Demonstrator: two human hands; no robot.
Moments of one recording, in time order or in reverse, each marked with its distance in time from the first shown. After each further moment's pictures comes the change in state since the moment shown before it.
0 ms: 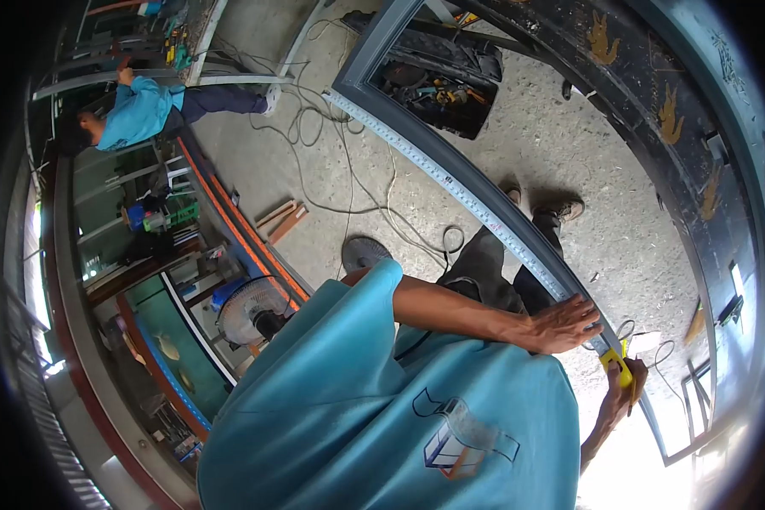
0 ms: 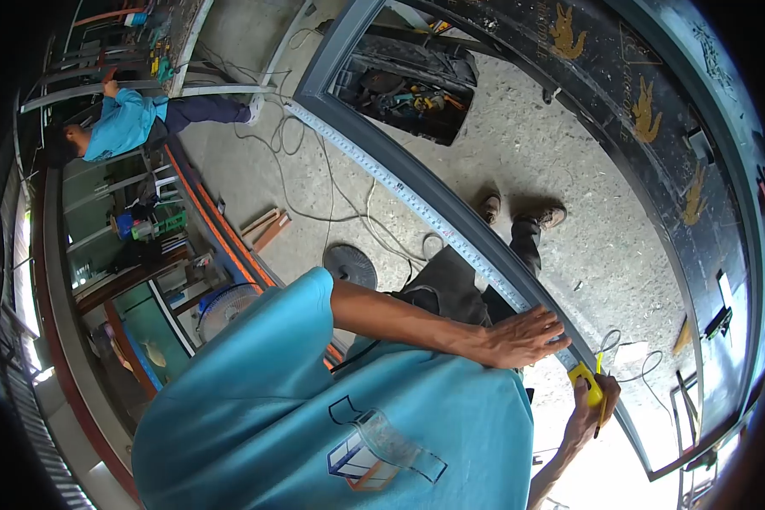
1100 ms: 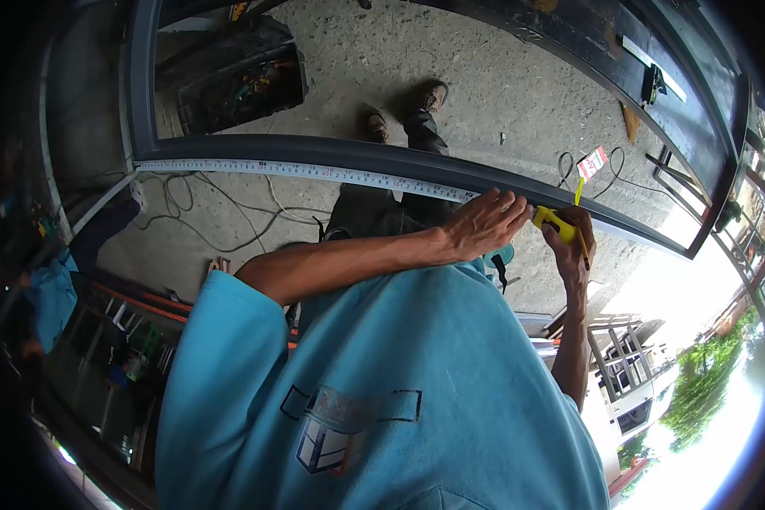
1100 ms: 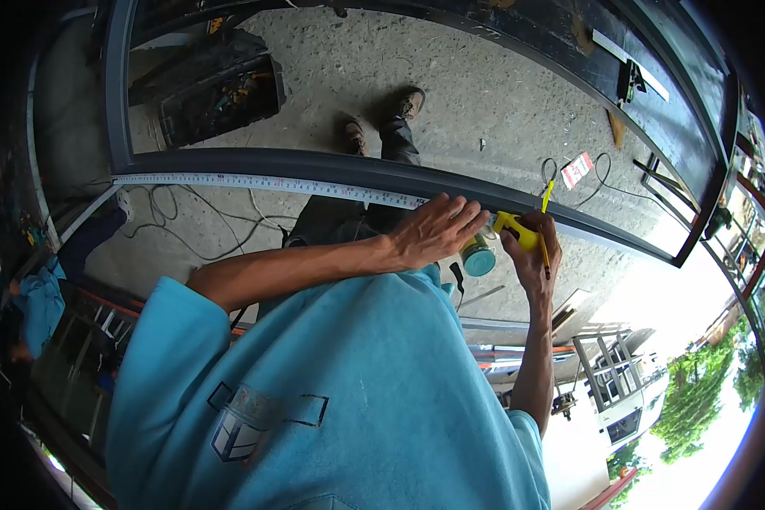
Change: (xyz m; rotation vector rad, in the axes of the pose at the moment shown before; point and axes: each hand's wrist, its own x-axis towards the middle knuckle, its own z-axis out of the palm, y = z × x) left_hand 0.020 0.016 0.017 0.143 -0.215 0.319; right_hand -0.019 0.020 -0.002 -0.012 0.093 0.225
